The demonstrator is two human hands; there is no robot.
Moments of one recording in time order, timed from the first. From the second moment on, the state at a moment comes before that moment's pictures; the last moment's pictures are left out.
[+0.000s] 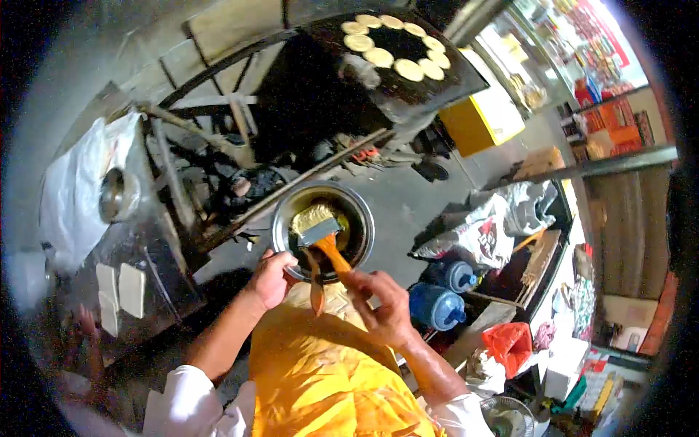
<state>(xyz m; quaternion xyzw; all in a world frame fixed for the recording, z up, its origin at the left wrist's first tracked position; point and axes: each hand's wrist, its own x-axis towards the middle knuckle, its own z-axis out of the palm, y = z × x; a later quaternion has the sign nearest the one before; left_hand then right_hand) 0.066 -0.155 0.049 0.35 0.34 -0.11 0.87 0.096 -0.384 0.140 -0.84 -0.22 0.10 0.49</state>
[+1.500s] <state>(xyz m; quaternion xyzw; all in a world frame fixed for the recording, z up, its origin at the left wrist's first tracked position) 0.571 -0.280 0.032 0.37 0.44 -0.07 0.82 0.670 -0.501 0.040 -0.52 0.11 0.27 0.80</state>
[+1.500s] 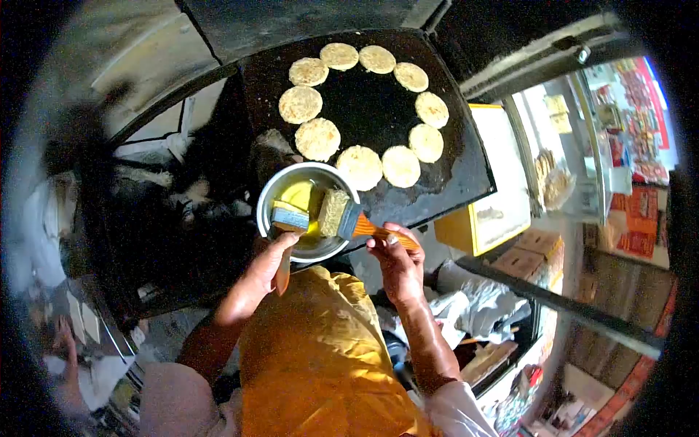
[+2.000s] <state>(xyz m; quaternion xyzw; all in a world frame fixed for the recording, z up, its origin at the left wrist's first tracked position) 0.508 -0.290 -0.017 0.27 0.17 -0.02 0.95 0.823 -0.524 -0.032 -0.55 0.06 0.28 0.78</state>
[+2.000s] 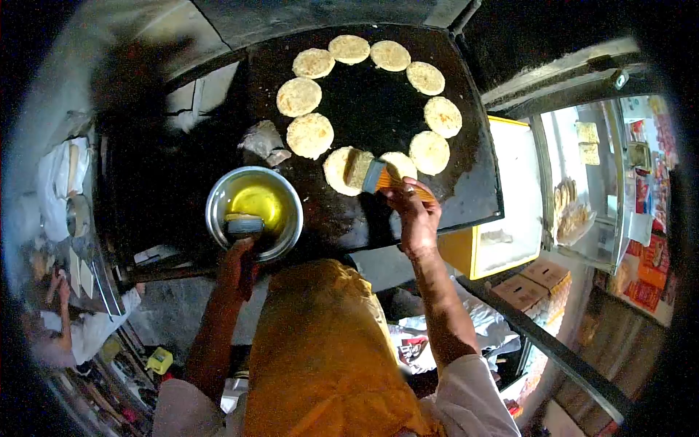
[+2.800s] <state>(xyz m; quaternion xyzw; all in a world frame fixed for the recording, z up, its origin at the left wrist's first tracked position) 0.591 -0.298 0.051 0.37 0.56 0.07 0.74 0.942 -0.600 -0.022 -0.57 0.13 0.11 0.80</state>
